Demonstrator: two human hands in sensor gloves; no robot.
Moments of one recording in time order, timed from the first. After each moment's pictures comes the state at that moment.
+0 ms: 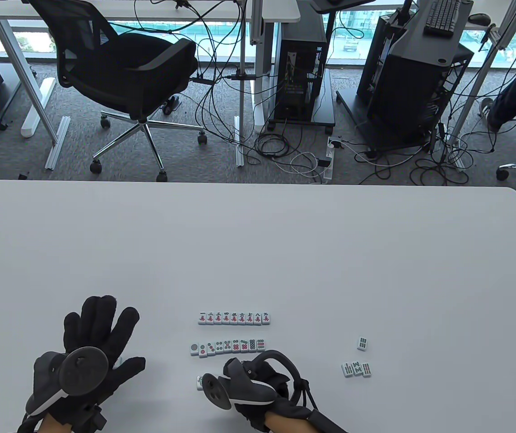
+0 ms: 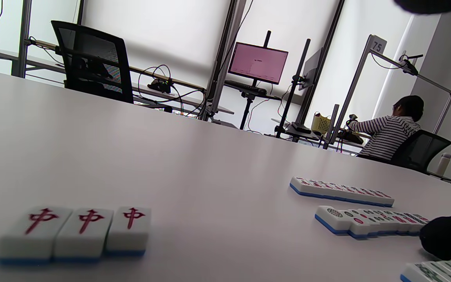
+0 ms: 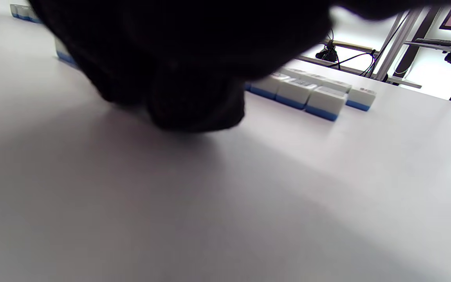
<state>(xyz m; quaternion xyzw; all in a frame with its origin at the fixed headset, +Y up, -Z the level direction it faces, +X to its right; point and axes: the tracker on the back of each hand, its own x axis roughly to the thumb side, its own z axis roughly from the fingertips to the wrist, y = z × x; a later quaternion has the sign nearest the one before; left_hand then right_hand) -0.294 -0.708 -0.208 0.03 -0.10 0.14 0.99 -0.019 -0.764 -0.226 -0.32 -0.08 -0.94 0.10</state>
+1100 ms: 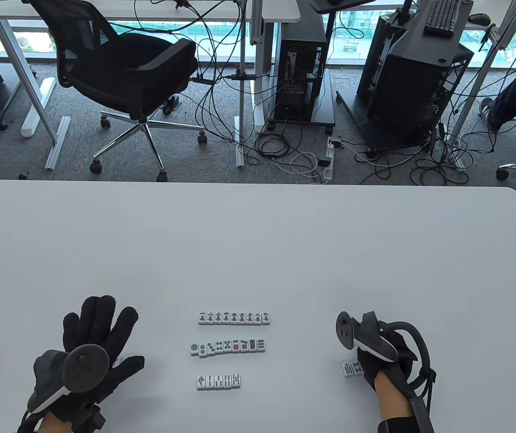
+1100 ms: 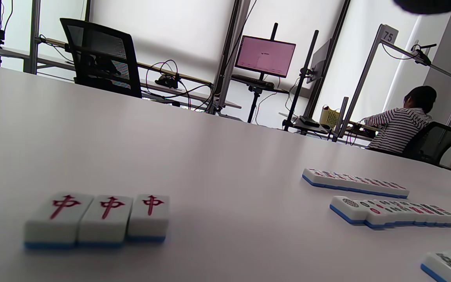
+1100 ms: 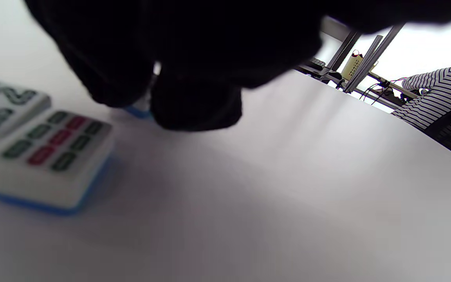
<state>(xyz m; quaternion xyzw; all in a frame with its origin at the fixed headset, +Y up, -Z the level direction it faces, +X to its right) -0.295 -0.709 -0.210 0.02 -0.09 0.12 0.99 0.210 -0.759 -0.313 -0.02 -0.14 -0.97 0.18</state>
